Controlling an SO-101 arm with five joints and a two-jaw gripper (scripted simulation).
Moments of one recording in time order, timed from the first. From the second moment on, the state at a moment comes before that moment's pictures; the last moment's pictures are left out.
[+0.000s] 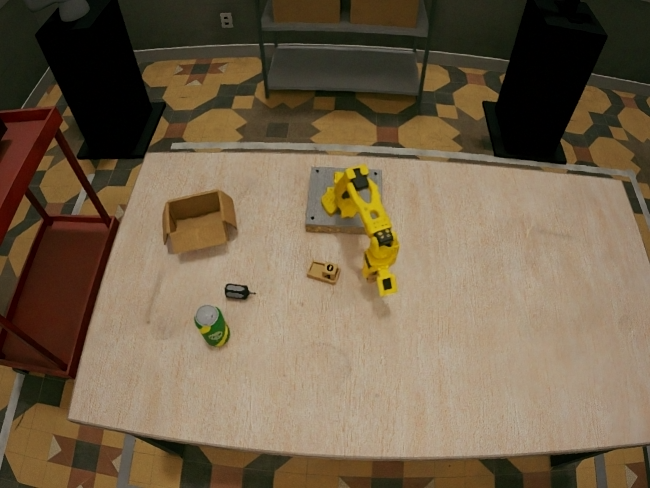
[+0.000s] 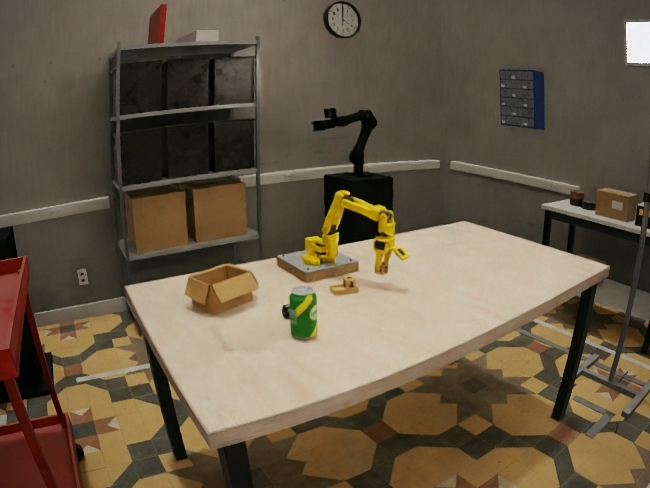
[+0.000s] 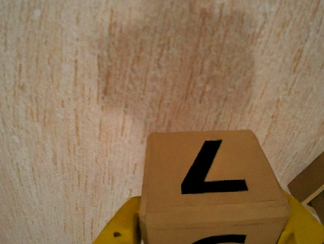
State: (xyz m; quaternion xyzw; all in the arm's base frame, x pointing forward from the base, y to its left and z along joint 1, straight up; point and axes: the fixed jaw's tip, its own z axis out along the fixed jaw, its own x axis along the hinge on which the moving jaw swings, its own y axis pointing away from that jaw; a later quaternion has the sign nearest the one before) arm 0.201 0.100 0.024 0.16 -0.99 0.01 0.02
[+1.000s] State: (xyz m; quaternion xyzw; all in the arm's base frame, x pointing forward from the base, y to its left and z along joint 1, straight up) arm 0.202 0.101 0.042 0.16 -0.99 0.01 0.02
